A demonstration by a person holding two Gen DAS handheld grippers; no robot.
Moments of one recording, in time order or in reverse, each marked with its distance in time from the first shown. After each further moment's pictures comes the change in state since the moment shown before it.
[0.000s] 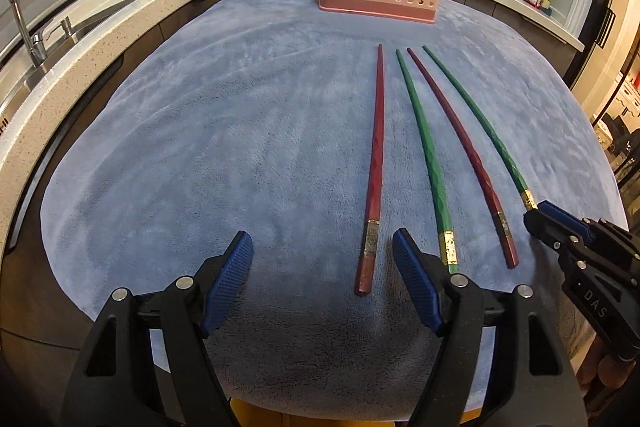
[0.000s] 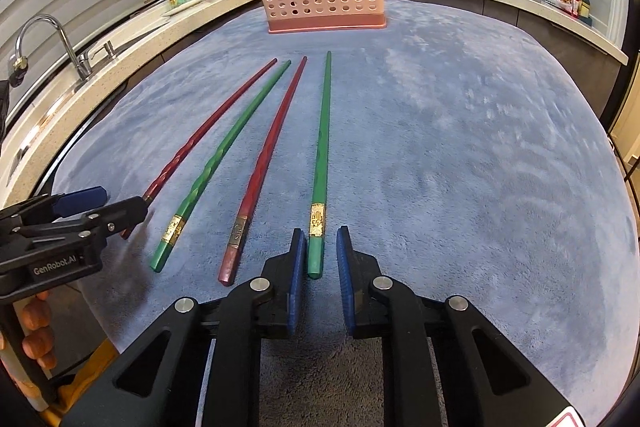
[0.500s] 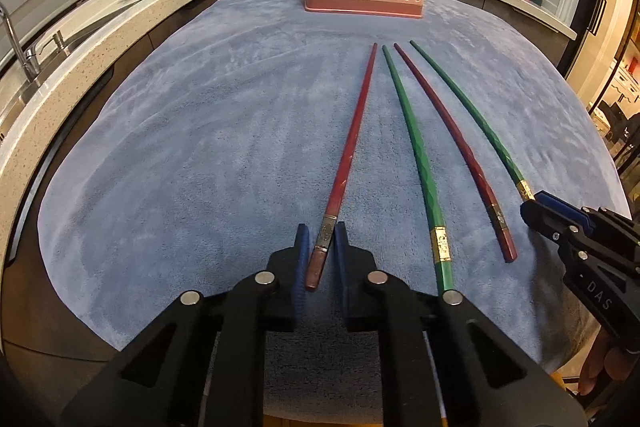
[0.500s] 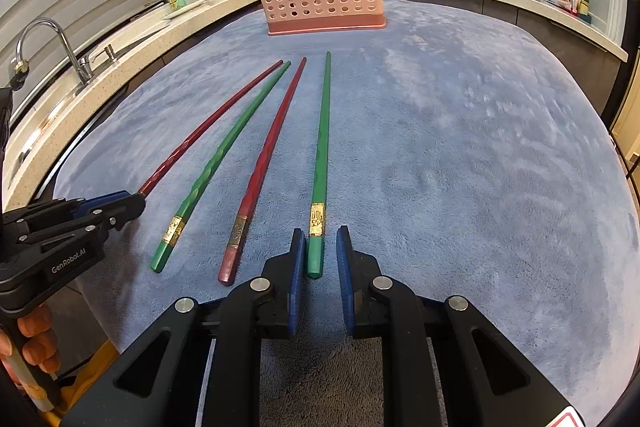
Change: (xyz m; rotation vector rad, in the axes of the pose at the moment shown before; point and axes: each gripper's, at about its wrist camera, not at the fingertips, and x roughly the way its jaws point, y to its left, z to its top) left arm 0.001 -0.008 -0.001 0.046 -0.011 -0.006; right arm -0.001 -0.001 -0.001 0.009 -0.005 0.007
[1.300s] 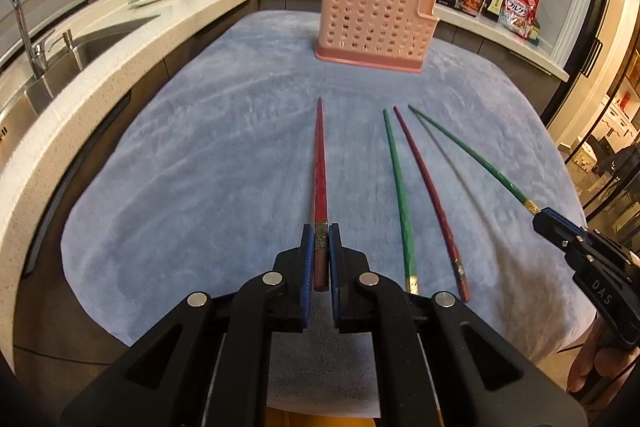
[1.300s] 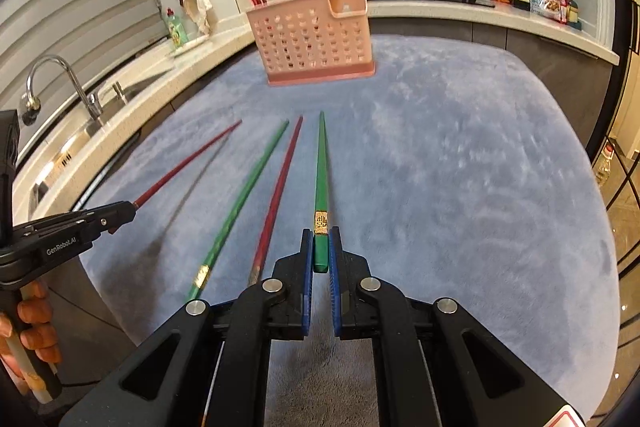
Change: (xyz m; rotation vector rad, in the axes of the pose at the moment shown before) left arm -0.047 0.021 0.037 -0.079 -0.071 -0.057; right arm -0.051 -0.015 0.035 0.043 -0.124 0.035
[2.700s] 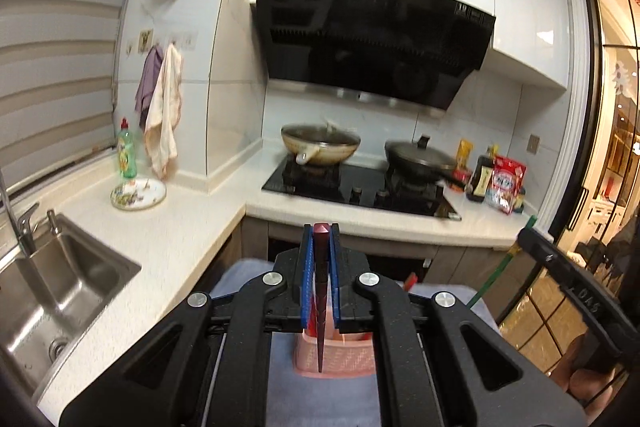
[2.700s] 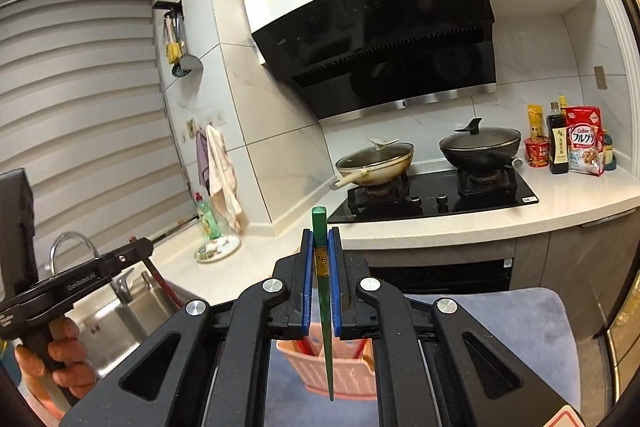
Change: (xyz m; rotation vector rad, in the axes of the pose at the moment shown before) left arm -0.085 -0.008 0.316 -0.023 -0.555 -0.060; right arm -0.023 0.005 0.329 0.032 -0.512 0.148
